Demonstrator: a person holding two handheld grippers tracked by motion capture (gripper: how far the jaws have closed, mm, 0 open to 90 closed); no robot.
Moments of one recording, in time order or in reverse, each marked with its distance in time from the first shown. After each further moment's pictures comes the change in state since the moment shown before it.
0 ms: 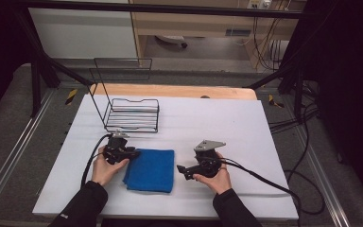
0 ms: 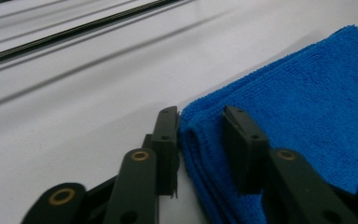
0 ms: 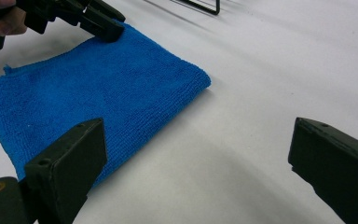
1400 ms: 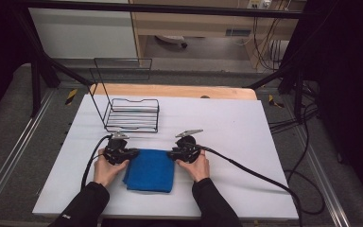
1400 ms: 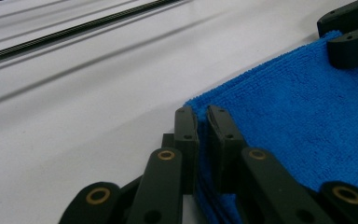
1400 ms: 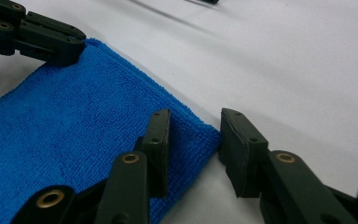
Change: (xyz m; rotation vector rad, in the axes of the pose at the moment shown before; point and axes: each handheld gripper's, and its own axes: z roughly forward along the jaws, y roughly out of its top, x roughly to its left) left arm 0.000 -0.004 0.001 -0.024 -0.010 0.019; right arm -0.004 0.030 0.075 0.113 -0.012 0.142
